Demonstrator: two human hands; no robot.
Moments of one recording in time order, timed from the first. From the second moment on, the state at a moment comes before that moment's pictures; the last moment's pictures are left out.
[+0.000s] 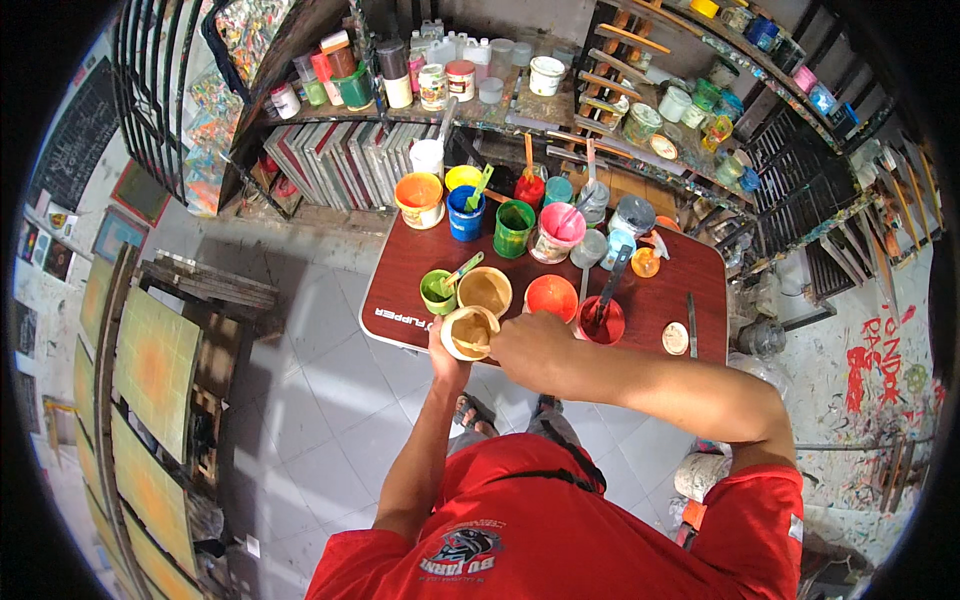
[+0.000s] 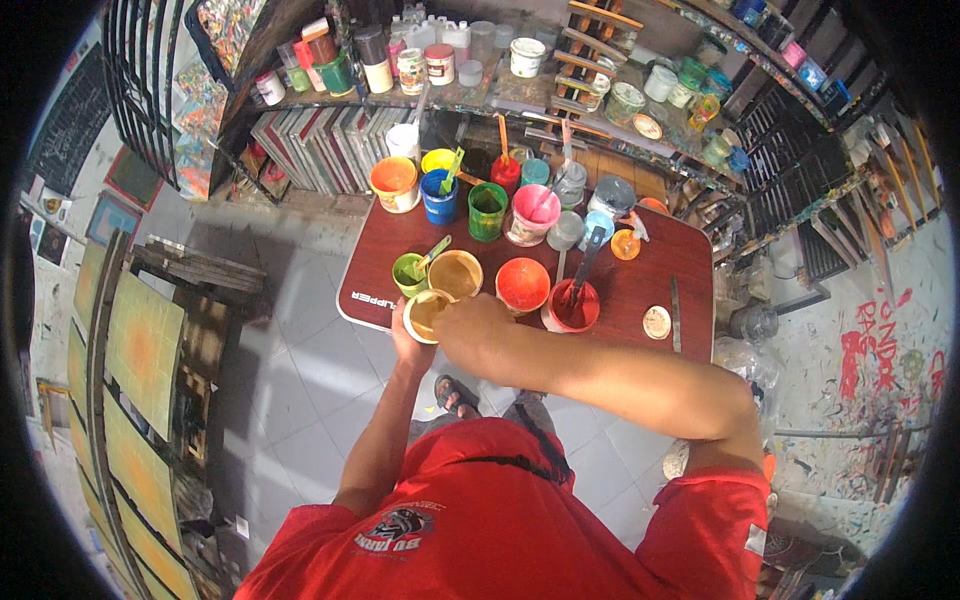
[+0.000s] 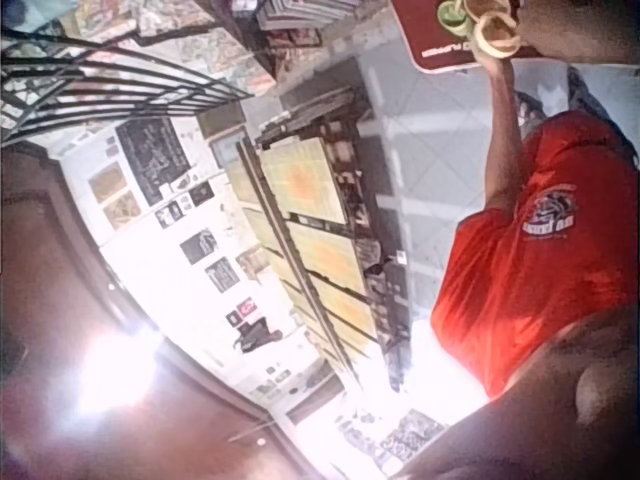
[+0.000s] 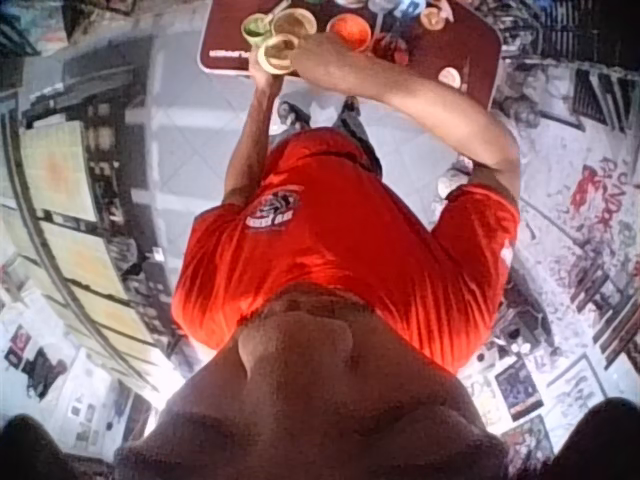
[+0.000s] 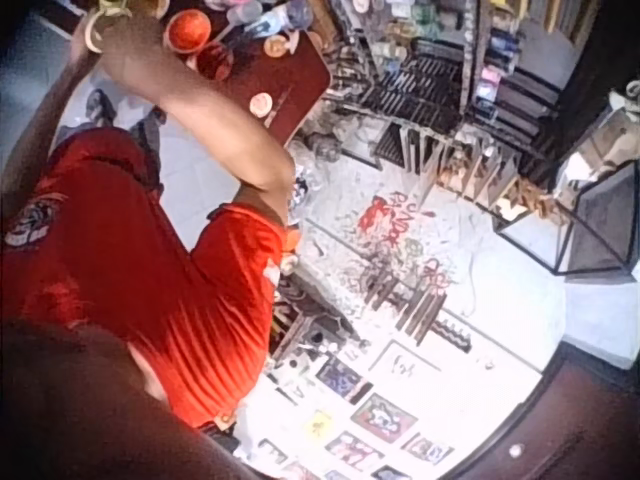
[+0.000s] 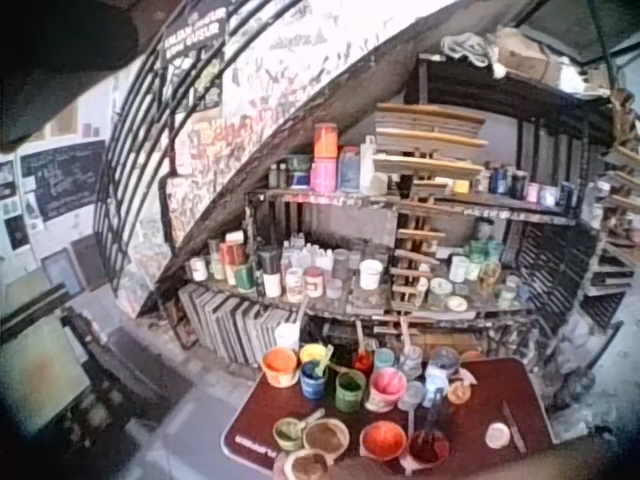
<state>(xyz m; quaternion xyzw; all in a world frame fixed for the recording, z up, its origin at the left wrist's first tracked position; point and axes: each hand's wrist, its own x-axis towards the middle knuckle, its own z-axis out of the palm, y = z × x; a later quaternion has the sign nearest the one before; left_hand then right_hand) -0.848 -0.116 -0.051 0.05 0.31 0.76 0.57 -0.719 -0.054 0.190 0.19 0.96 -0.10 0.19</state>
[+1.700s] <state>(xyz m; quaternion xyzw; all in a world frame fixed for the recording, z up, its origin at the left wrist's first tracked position) -0.847 -0.123 -0.033 0.04 0.36 0.70 0.62 -0.716 -0.064 0.198 0.20 0.97 0.09 0.13</state>
